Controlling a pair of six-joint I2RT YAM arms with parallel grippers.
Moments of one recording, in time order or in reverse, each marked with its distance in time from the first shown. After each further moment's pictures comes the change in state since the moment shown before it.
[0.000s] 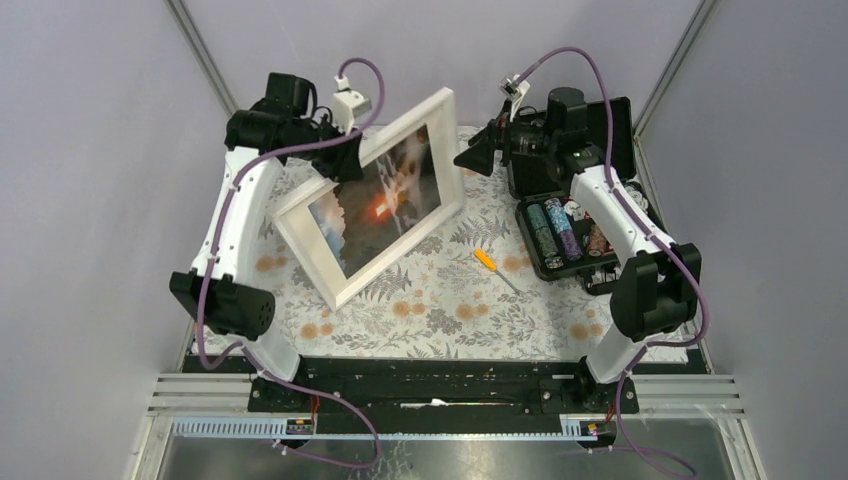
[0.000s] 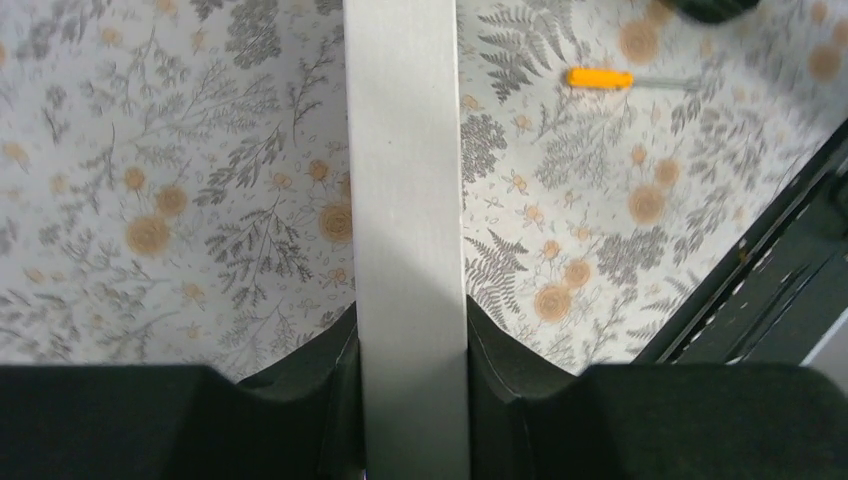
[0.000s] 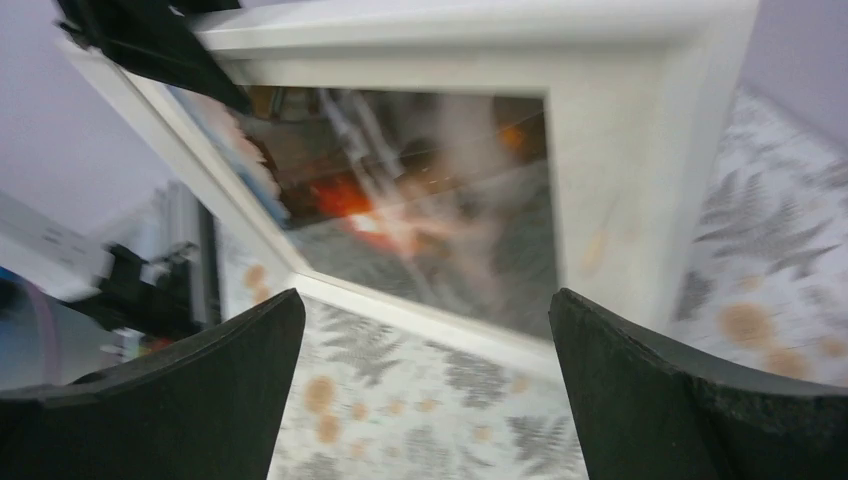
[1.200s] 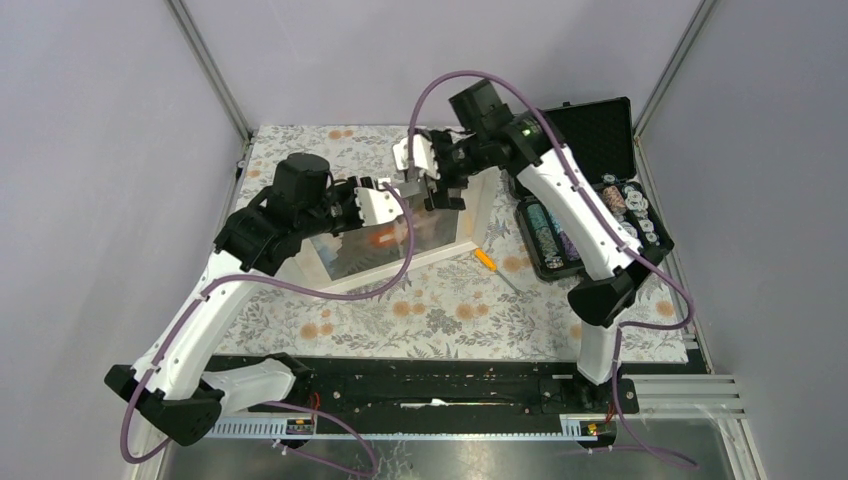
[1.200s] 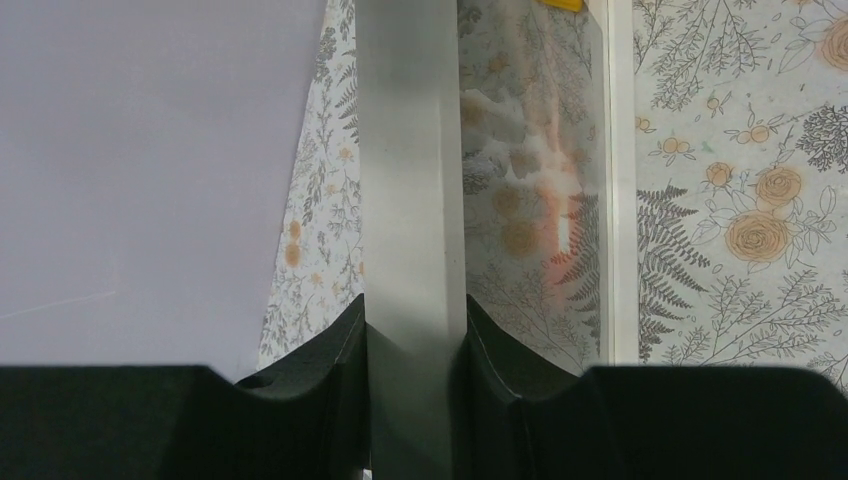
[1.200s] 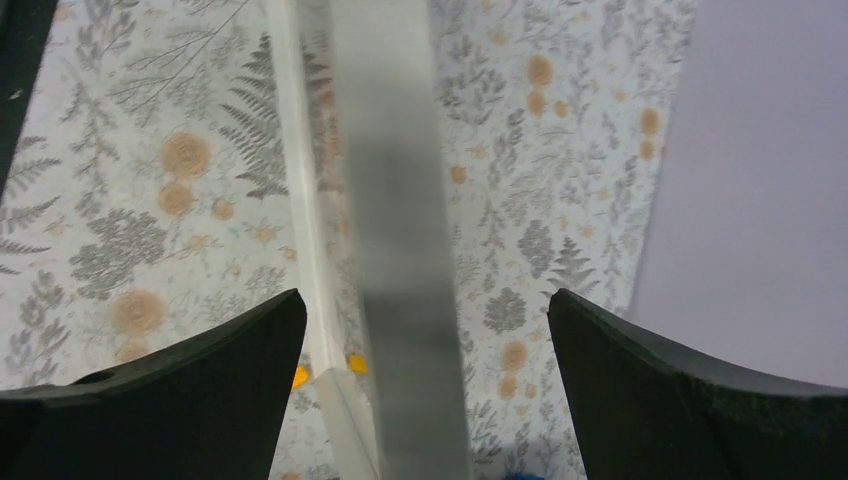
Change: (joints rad) left arm -0.393 -0.574 -0.613 0.359 -0.386 0.513; right arm 0.408 0.198 0.812 -1.197 0.367 -1.340
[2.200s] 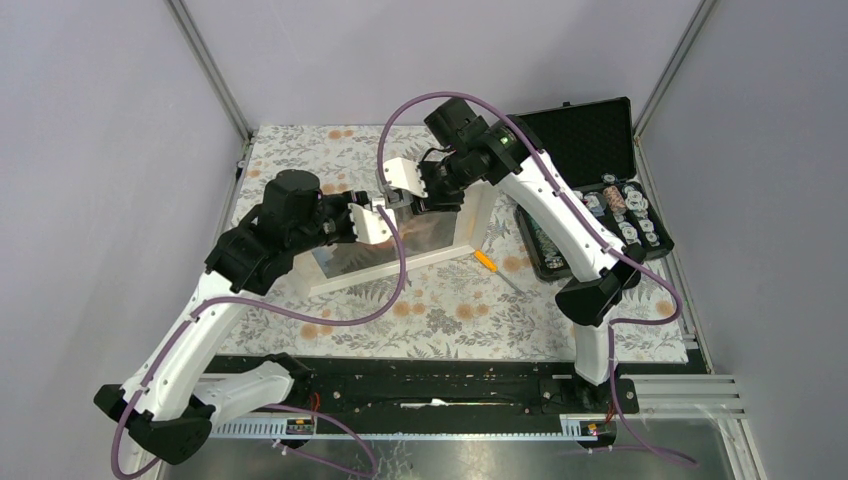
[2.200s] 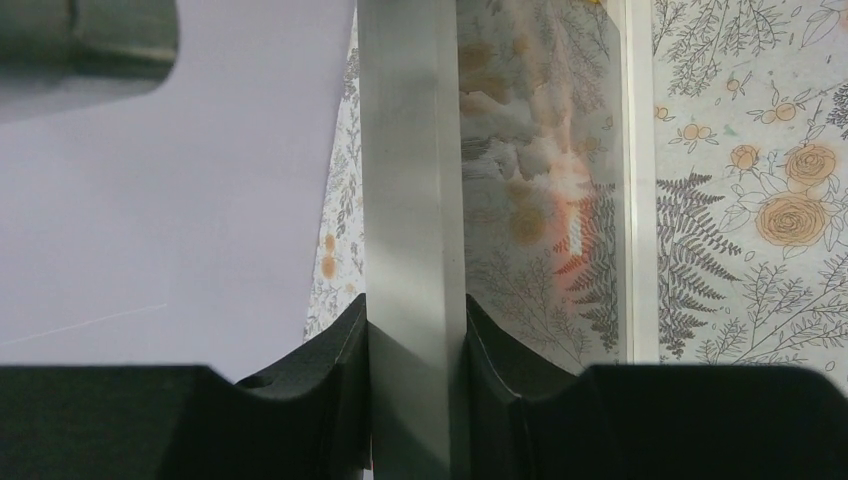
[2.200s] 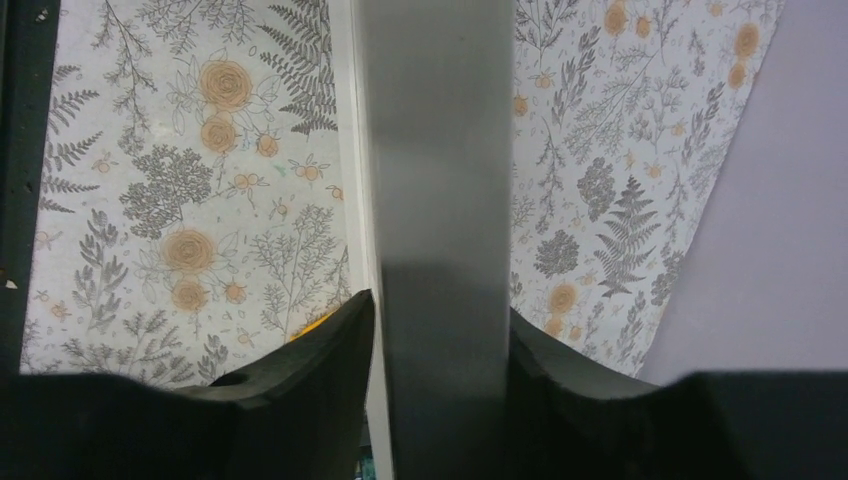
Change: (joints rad) left arm -0.014 -0.111 -0.109 0.055 0.004 0.090; right arm 0.103 0.079 0.082 -0.192 0.225 0.029
